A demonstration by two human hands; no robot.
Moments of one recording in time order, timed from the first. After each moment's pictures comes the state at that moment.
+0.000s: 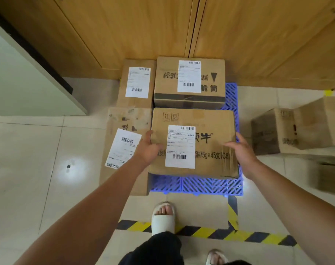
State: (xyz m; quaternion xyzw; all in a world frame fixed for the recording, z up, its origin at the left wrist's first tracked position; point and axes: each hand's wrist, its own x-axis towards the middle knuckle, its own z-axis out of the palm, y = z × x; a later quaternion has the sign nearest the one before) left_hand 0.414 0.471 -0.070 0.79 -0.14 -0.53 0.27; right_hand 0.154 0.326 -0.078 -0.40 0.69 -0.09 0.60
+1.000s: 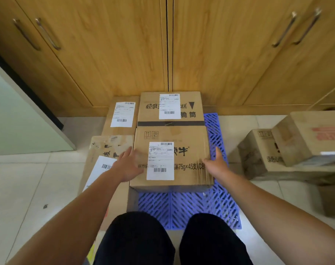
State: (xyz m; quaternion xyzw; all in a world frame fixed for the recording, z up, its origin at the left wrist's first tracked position) left_hand 0.428 0.456 -0.110 0.83 -0.44 -0.34 -0.01; right_hand 0.156 0.315 -0.118 -0.51 0.66 -0.06 0.55
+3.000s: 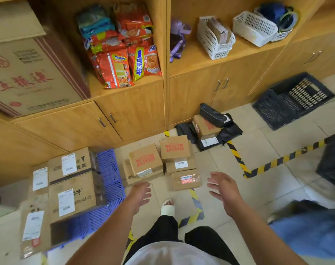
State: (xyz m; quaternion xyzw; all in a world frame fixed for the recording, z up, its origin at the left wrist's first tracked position) left_hand -0.212 0.263 0.373 0.74 -0.08 -0.63 0.22; right_hand -0.480 0.236 0.470 -0.20 0.74 -0.27 0.59
